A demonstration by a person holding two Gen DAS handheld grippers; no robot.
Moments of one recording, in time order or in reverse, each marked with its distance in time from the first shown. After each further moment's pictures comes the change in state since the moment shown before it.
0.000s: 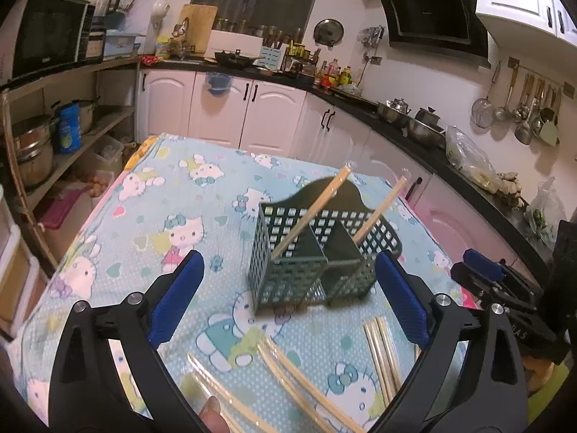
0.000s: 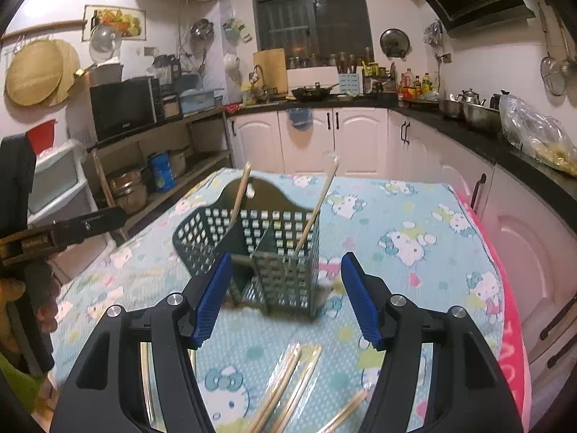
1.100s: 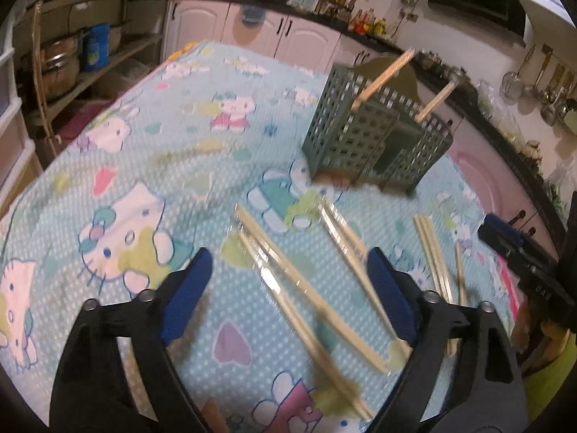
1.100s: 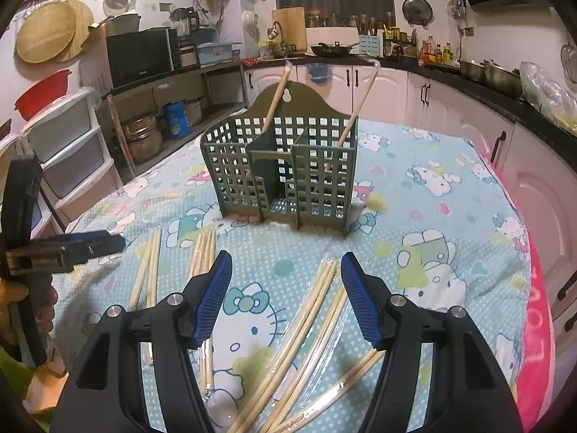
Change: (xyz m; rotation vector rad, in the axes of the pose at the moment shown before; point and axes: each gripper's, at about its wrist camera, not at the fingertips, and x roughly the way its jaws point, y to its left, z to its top) left arm -0.001 0.054 -0.108 -0.102 0.245 0.064; right arm 0.011 0.026 -0.068 -0.044 0.166 0.047
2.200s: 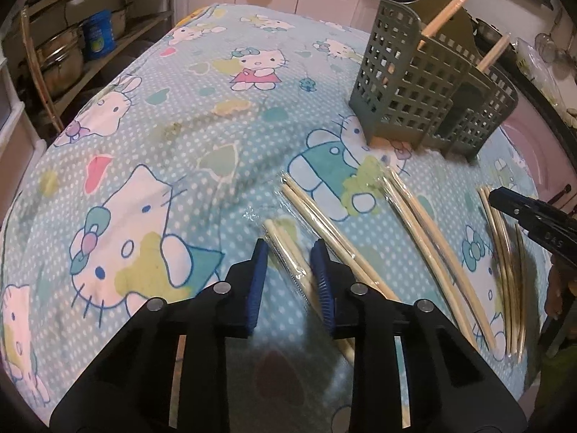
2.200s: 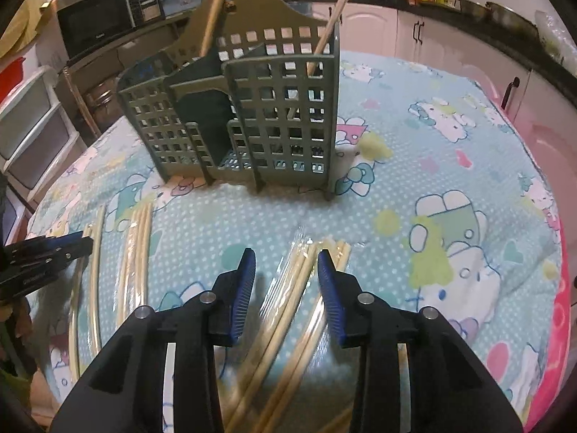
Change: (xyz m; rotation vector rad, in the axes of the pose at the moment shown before) left arm 0.052 0.020 0.008 0.050 0.146 0.137; right arm 0.091 -0.032 0.006 0.070 0.257 -0.047
